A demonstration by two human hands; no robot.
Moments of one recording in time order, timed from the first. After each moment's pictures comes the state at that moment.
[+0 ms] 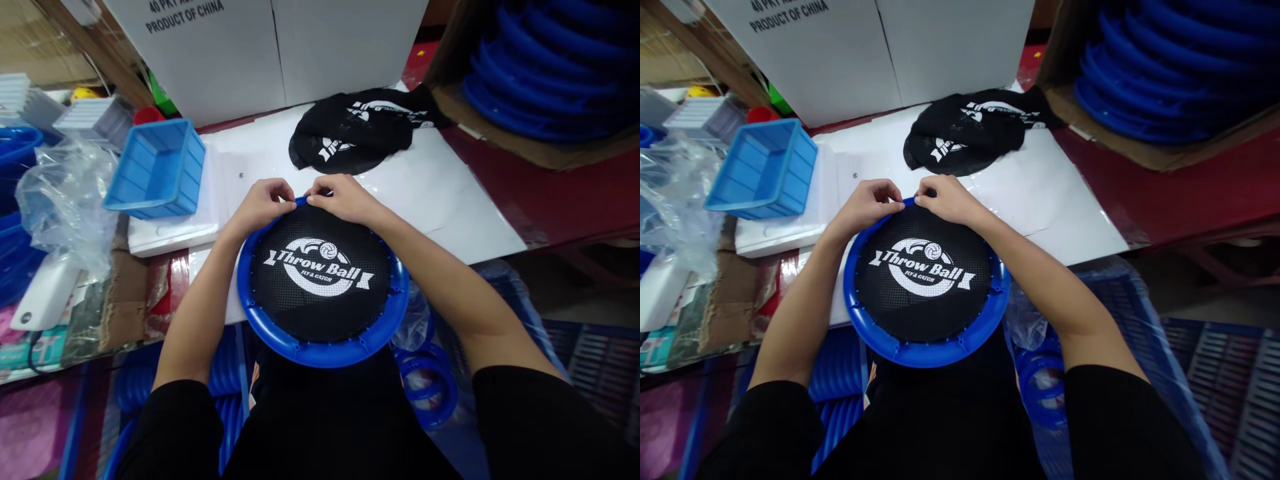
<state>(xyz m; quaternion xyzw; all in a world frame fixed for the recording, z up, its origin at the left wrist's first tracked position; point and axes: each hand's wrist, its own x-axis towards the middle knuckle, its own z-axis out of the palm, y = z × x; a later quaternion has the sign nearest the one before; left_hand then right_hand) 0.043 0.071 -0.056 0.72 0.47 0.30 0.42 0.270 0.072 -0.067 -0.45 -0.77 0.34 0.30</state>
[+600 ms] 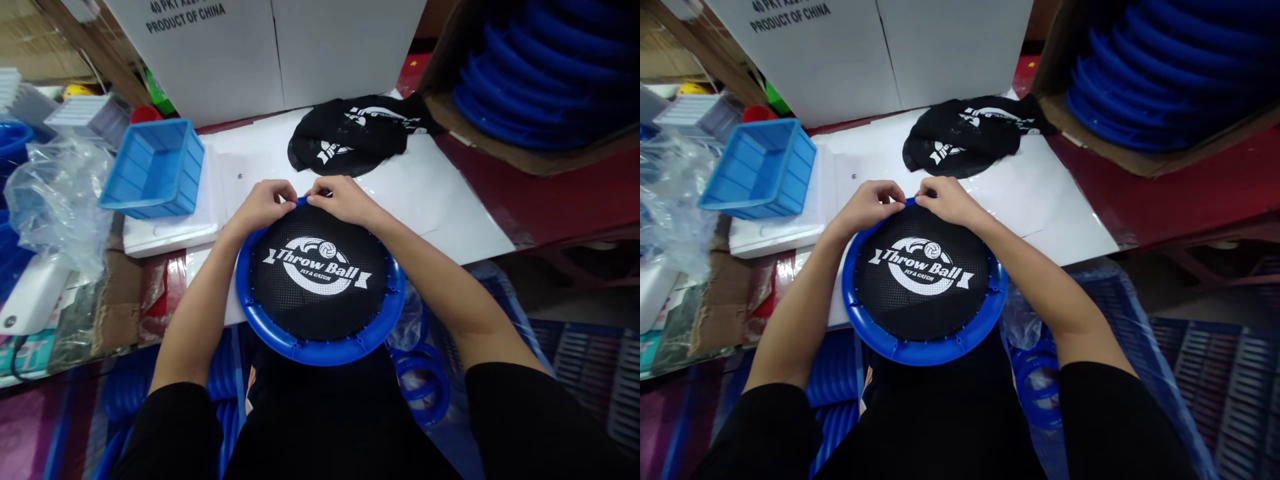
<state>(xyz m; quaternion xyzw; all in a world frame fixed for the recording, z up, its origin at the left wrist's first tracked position) 0.045 0.074 -0.057 0.77 0.46 0.26 0.35 0.271 0.071 -0.066 -0.46 -0.78 0.32 0.29</state>
